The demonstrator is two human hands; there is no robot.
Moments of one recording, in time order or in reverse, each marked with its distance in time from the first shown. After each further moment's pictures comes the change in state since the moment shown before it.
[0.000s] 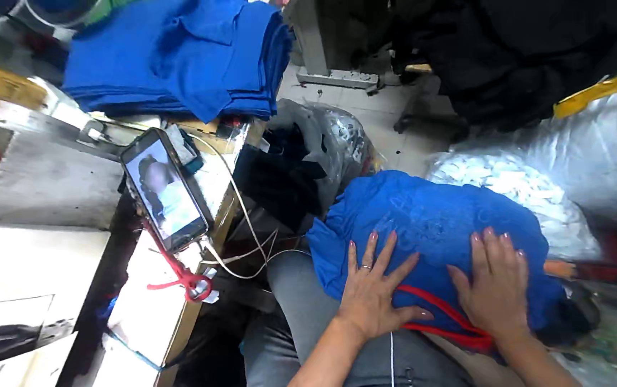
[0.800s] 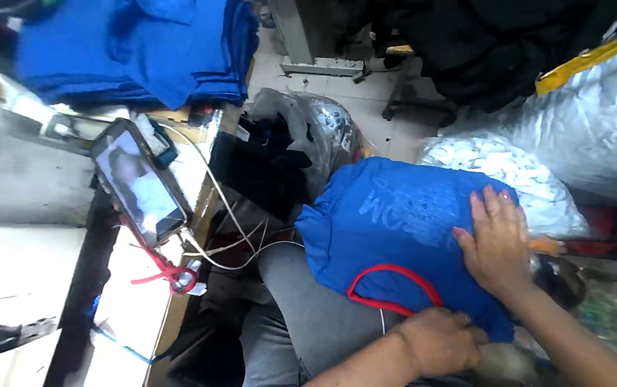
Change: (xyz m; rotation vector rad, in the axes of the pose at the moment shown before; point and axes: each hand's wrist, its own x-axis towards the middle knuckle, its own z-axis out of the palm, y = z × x) left_hand 0.006 0.093 0.006 -0.201 -0.423 0.680; right_hand 0.039 0.027 -0.012 0.067 -0.090 -0.026
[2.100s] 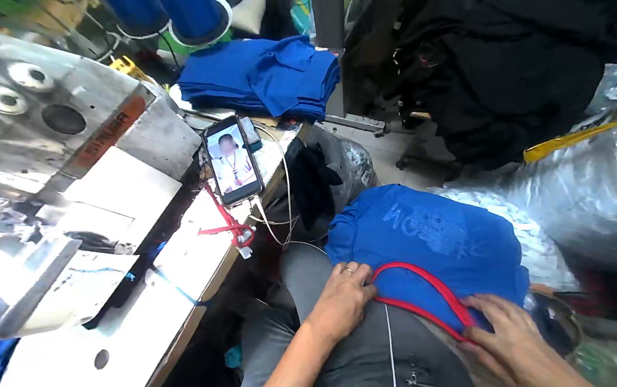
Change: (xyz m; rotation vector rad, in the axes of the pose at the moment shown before) left_hand -0.146 -0.023 -0.013 0.211 0.561 -0.515; right_hand -0.095 -0.045 -0.081 0.114 -0.304 -0.465
